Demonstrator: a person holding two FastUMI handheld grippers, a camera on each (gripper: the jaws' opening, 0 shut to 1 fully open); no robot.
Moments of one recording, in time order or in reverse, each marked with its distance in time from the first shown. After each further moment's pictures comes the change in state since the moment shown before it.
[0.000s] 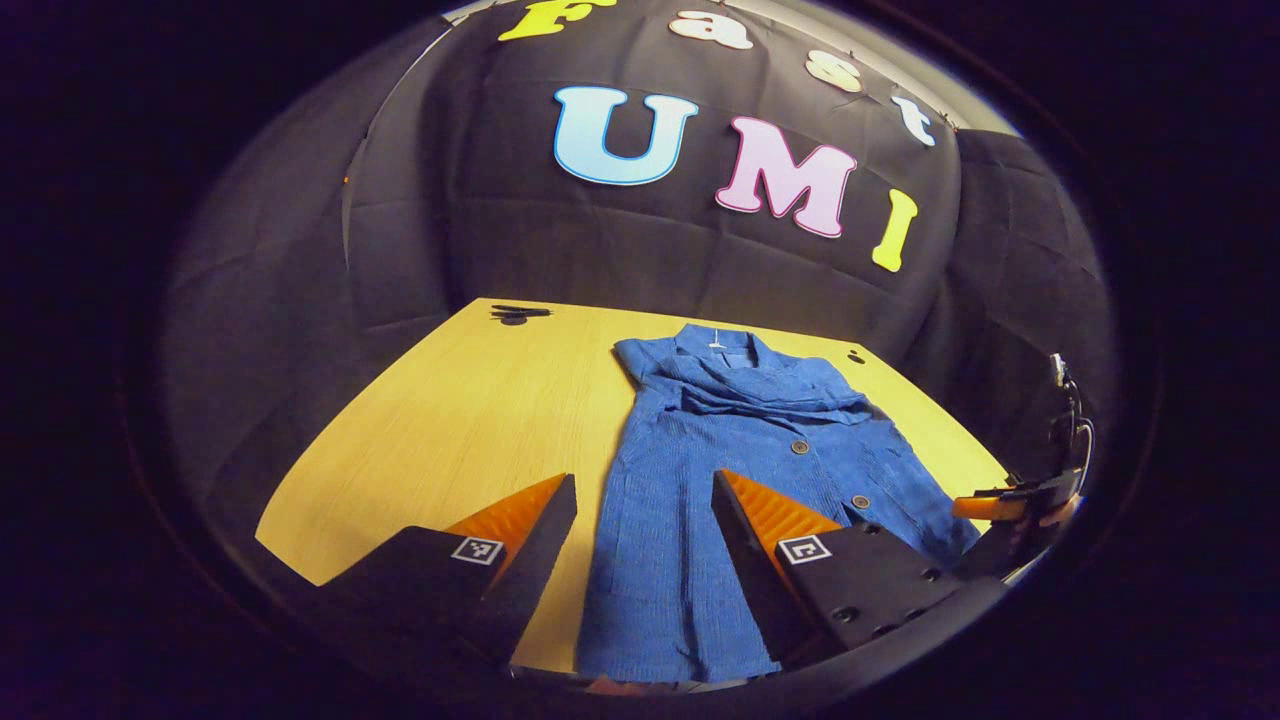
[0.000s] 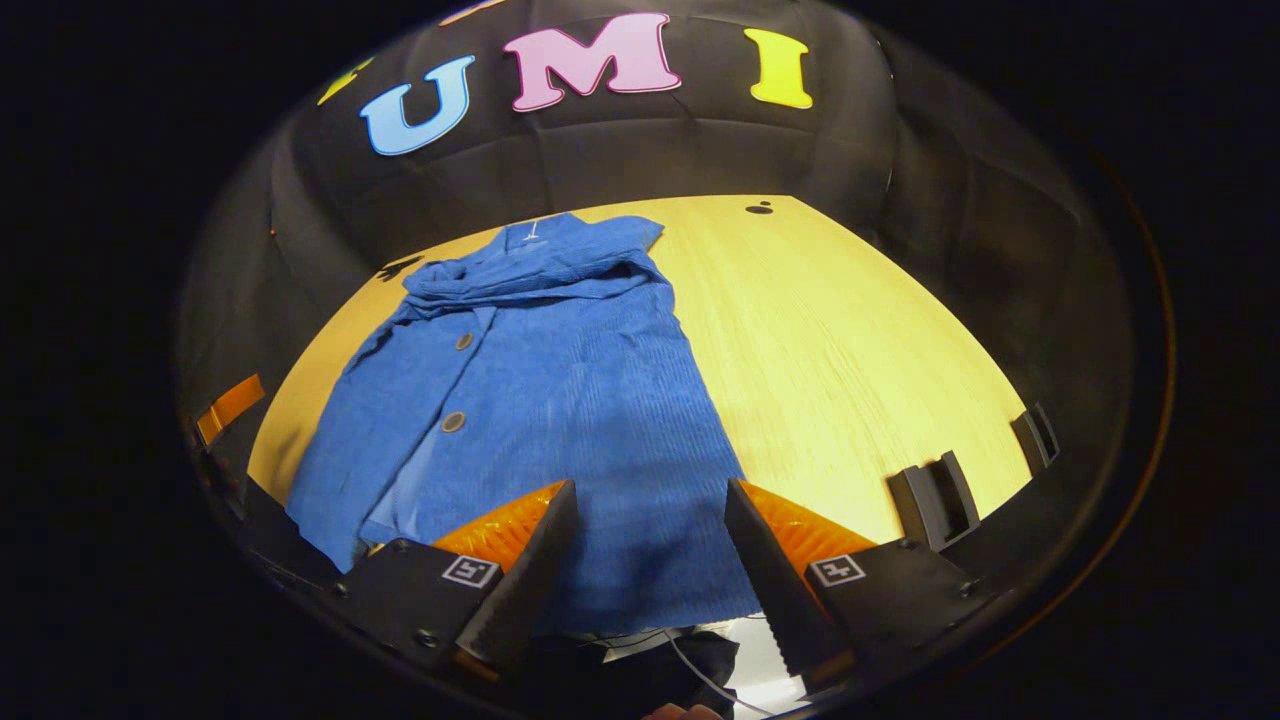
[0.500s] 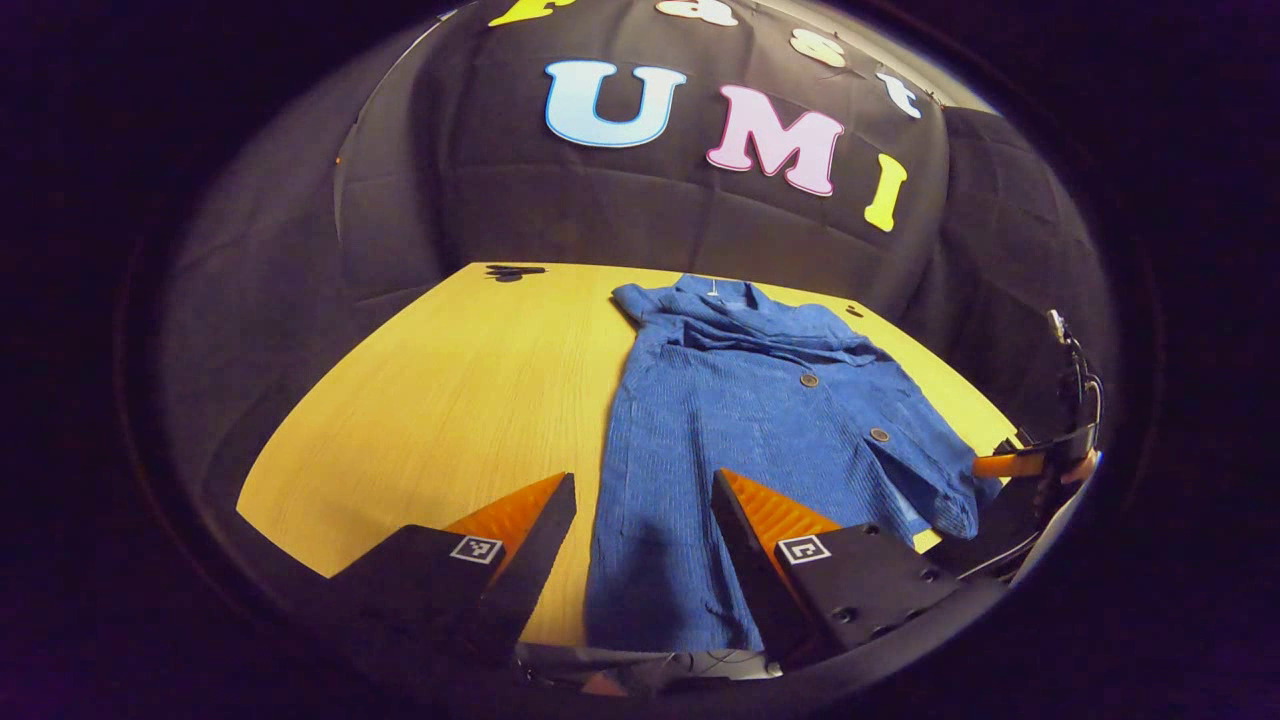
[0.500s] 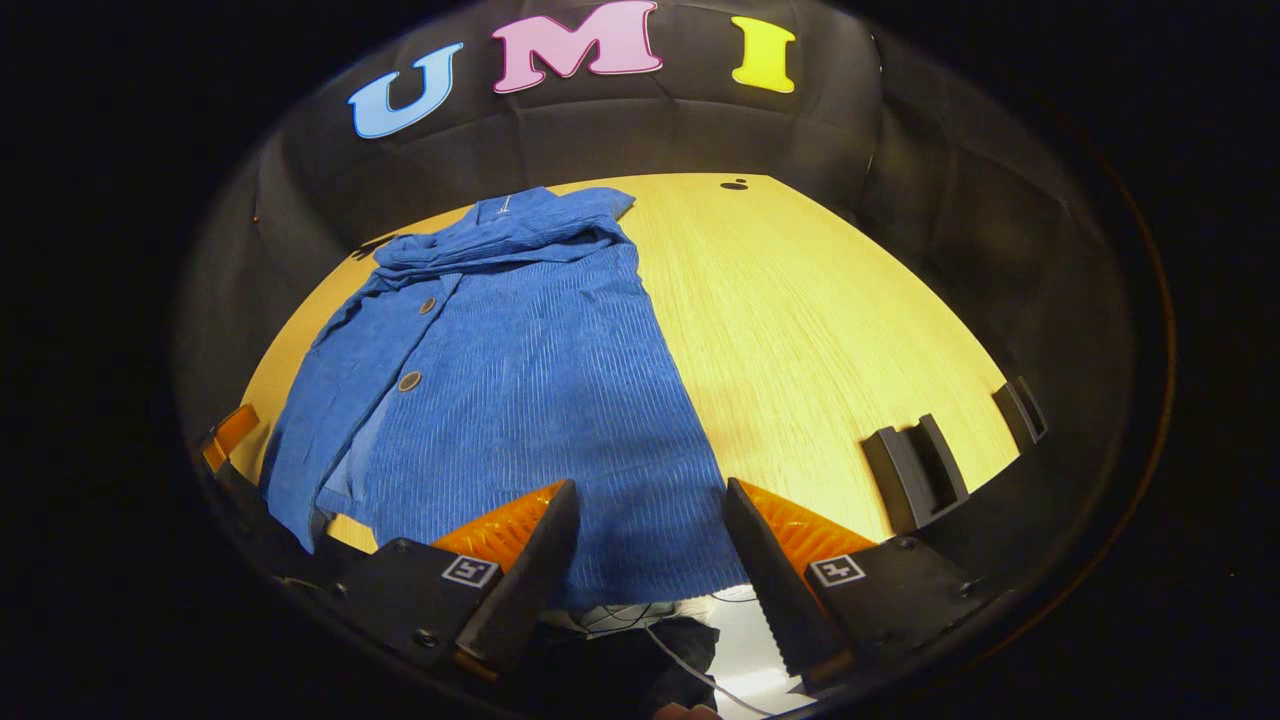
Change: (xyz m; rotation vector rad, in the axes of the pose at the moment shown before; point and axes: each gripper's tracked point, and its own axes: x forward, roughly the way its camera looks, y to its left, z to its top) left arm 0.005 0.007 -0.071 0.053 0.135 0.001; right arm -0.004 -0.021 -0.024 0.011 0.045 -0.044
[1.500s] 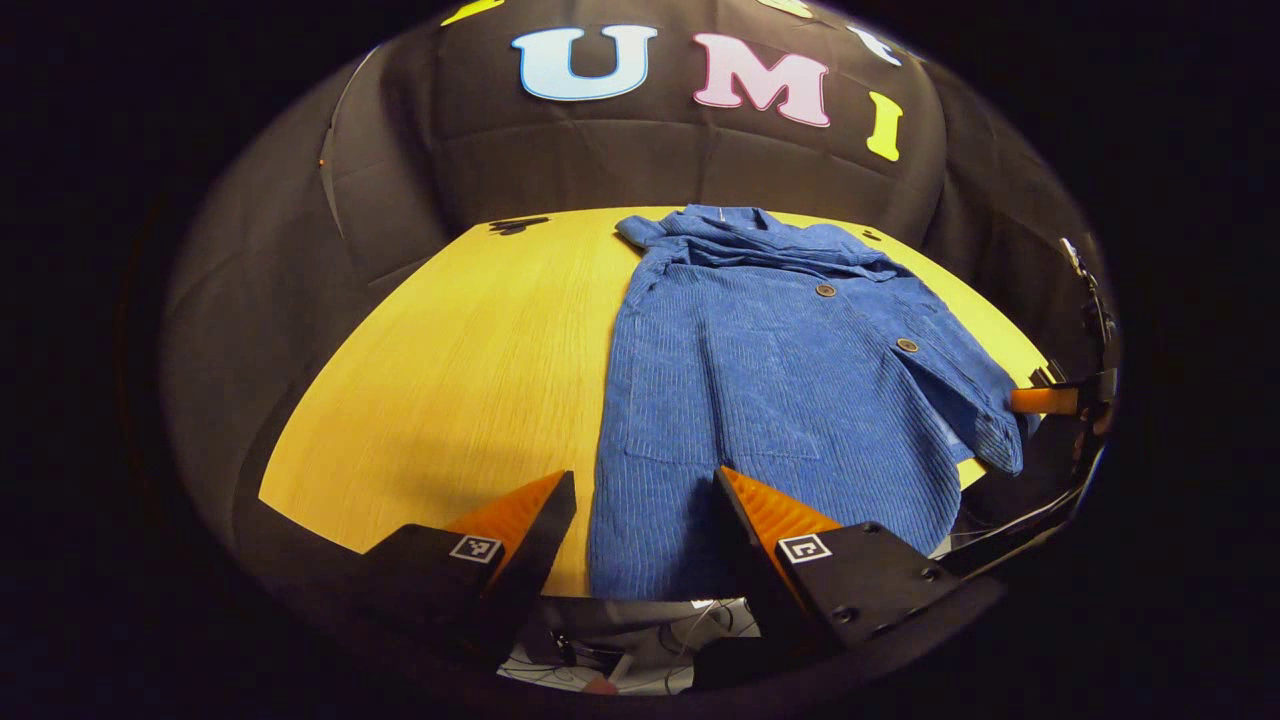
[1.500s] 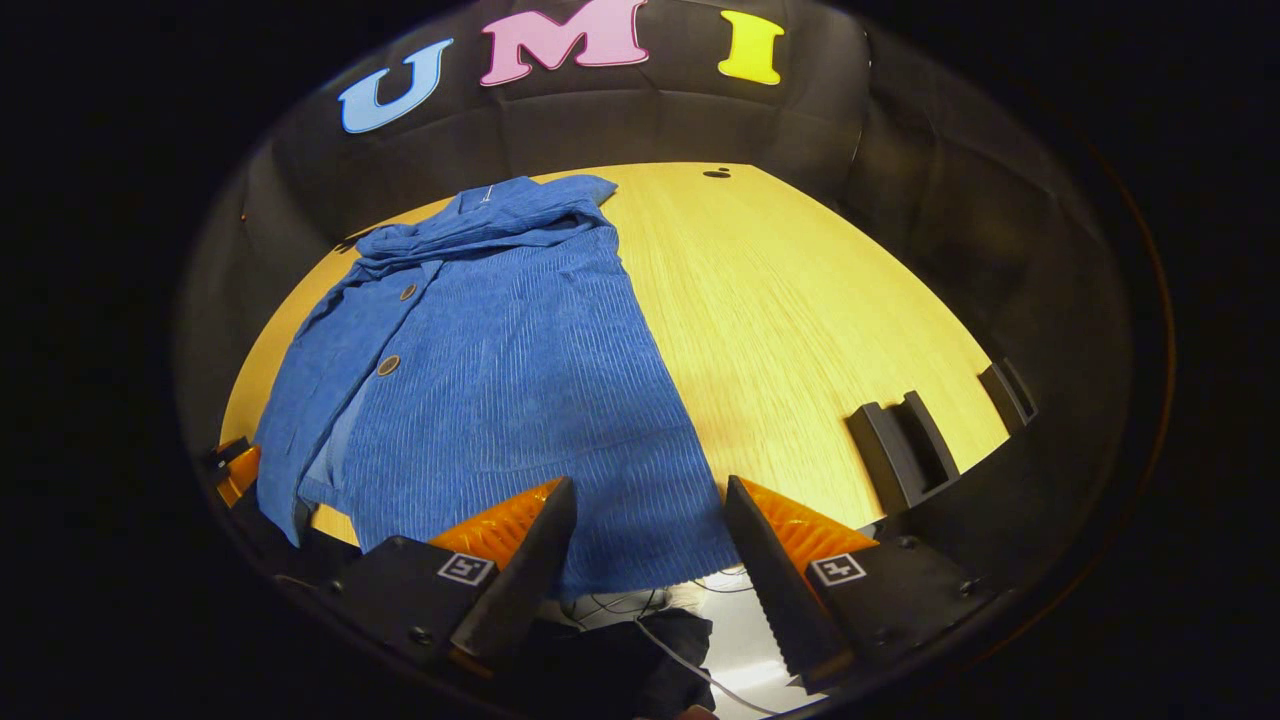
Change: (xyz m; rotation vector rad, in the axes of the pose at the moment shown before) left arm 0.003 -0.002 -0.040 0.083 0.159 0.105; right arm 0.002 -0.009 -0.013 0.004 0.039 -0.044
